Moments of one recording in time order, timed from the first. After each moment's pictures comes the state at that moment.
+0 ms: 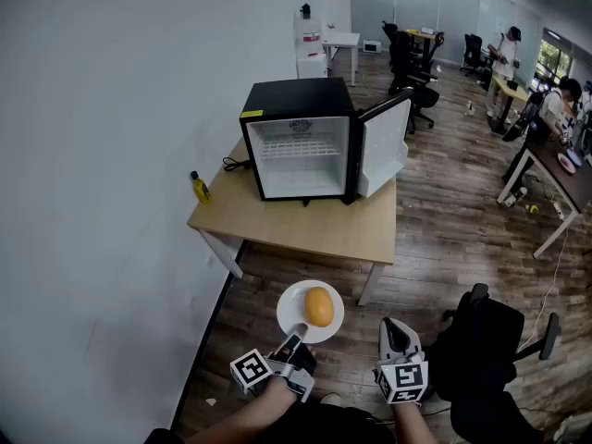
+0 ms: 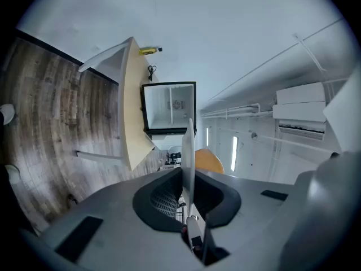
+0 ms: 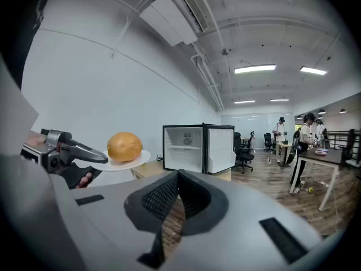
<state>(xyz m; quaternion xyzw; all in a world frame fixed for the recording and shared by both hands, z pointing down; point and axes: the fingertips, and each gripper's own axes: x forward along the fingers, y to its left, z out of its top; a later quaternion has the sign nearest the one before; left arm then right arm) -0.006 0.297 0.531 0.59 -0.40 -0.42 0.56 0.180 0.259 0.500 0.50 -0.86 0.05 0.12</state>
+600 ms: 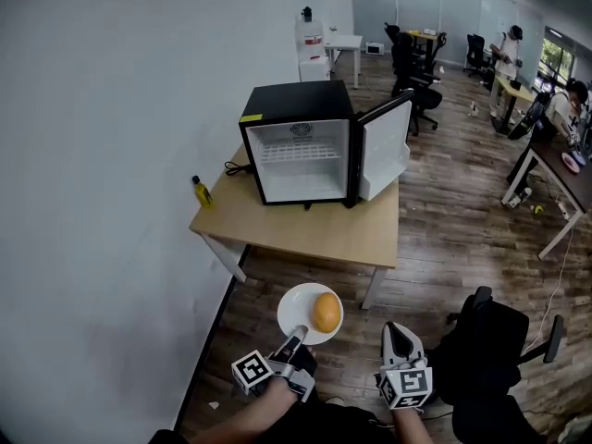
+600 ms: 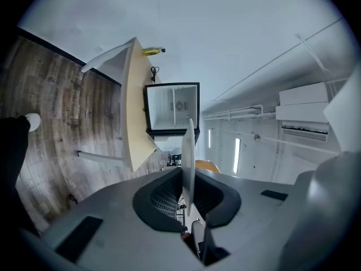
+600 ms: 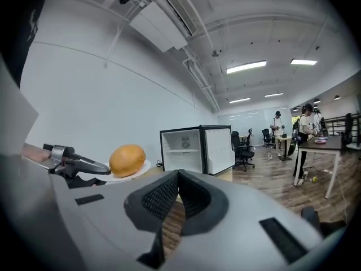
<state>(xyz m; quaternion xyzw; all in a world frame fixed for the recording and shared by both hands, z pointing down) -0.003 0.290 0.542 0.58 -0.41 -0.42 0.57 0.191 0.260 0.499 0.49 -0.86 0.07 0.07</state>
